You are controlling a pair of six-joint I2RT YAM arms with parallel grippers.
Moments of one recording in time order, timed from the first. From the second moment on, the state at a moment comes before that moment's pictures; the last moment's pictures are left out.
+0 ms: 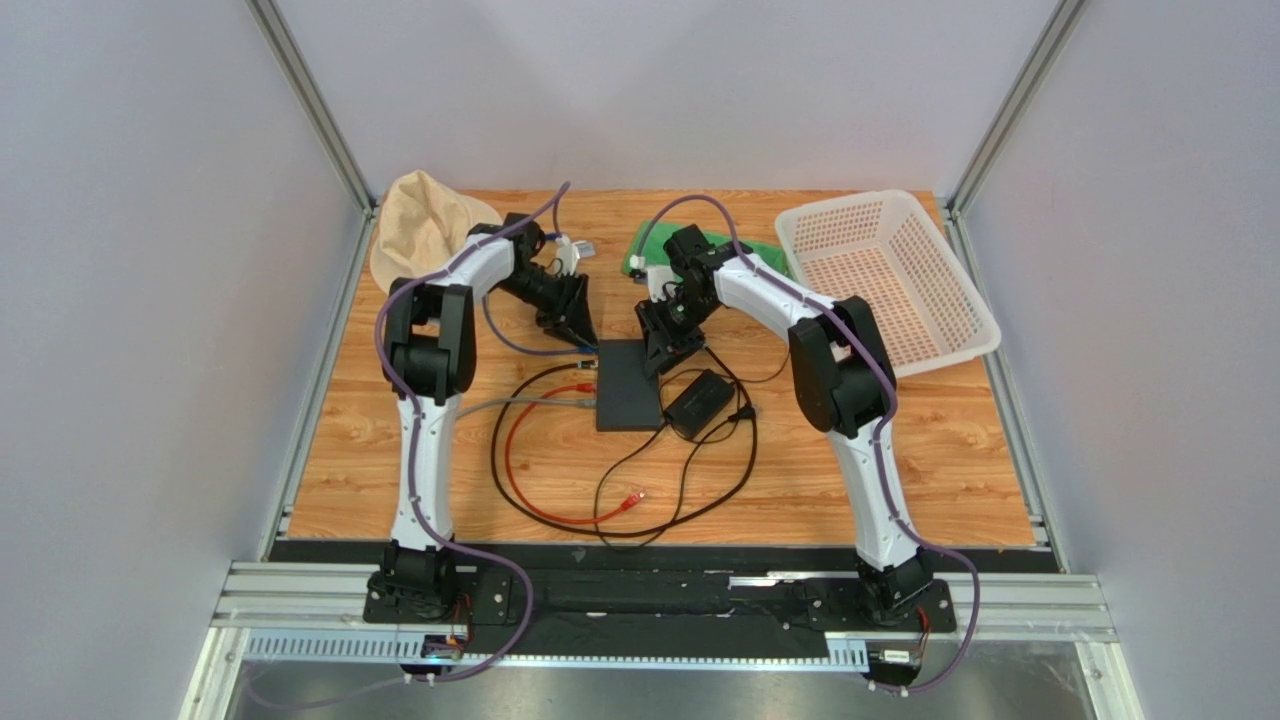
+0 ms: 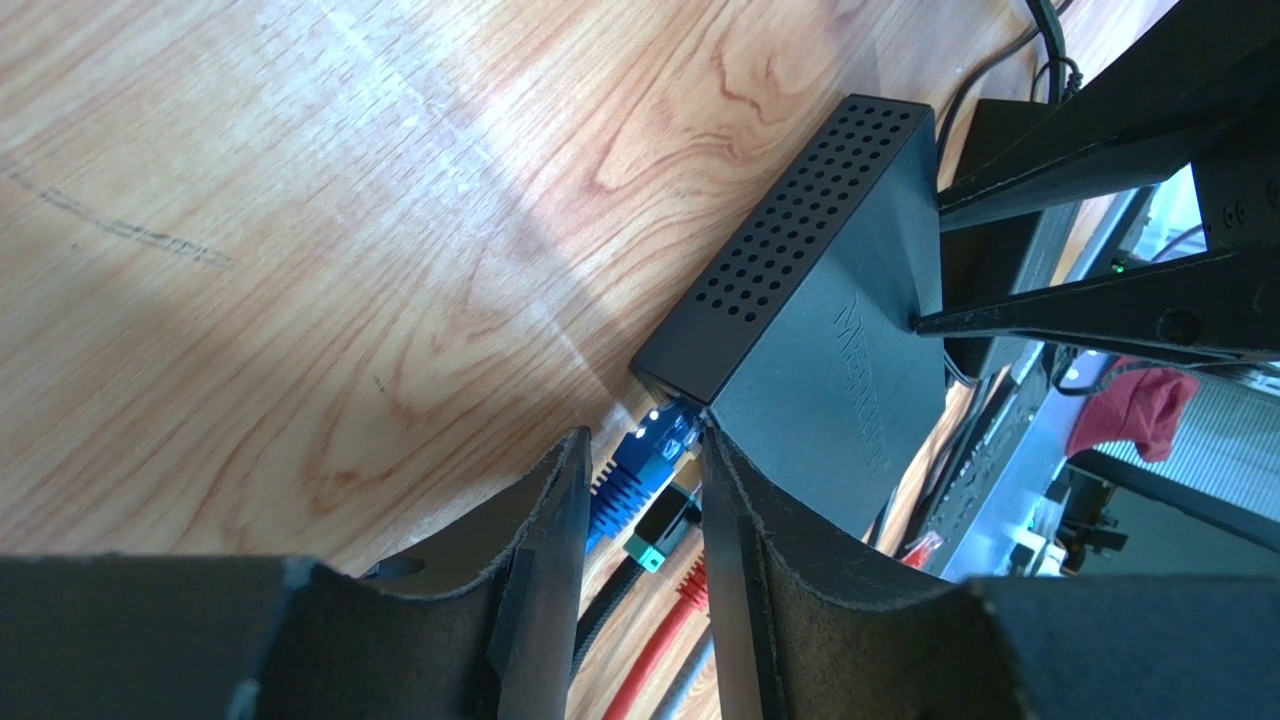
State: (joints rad) left arm -0.18 2.40 1.91 -0.97 0.85 0.20; right arm 0.52 2.31 1.88 -0.86 -0.53 0.00
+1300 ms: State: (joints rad) left arm -0.19 2.42 1.94 -0.97 0.87 0.21; right arm 0.52 2.31 1.88 -0.86 -0.53 -0.01
